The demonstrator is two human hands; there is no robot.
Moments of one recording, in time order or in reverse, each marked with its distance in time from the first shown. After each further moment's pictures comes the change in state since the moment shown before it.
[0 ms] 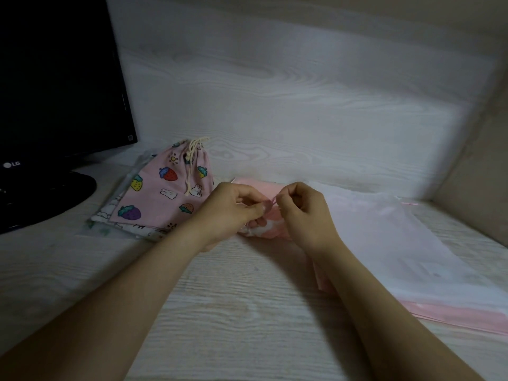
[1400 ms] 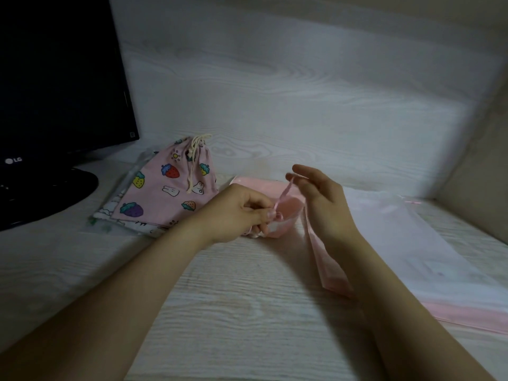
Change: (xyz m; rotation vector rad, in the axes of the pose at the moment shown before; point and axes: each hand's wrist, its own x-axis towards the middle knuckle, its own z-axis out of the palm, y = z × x) left_hand -0.006 0.006 -0.003 0.122 -0.183 -0.034; right_hand 0.013 0.005 -0.020 0.124 0.029 0.032
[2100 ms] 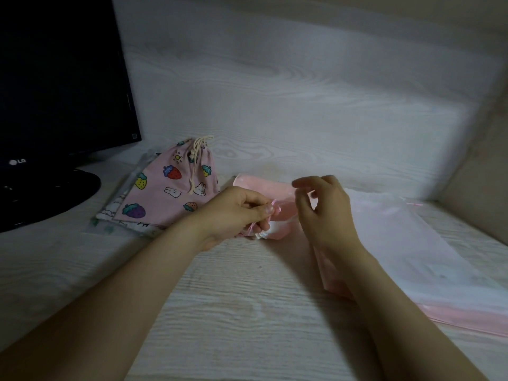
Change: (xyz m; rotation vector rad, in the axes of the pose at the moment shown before) left_hand 0.000 0.001 -0.002 -0.087 0.035 -0.093; right_hand -0.009 0.001 -0.001 -0.561 0.100 -0.257
